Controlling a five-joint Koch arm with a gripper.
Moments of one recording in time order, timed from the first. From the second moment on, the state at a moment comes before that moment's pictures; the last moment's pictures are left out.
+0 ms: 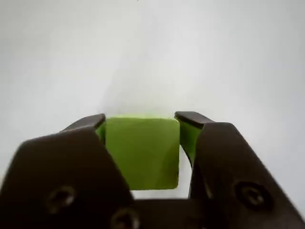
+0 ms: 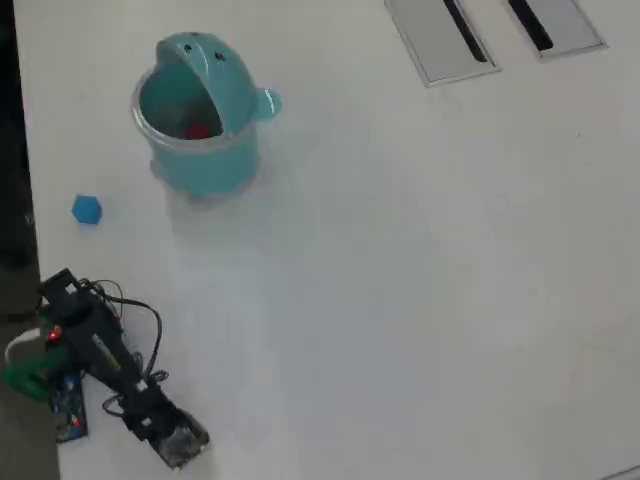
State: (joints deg) arm 69.3 88.3 120.7 30.8 -94.4
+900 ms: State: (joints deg) arm 62.1 100.6 117.9 29.7 -88.5
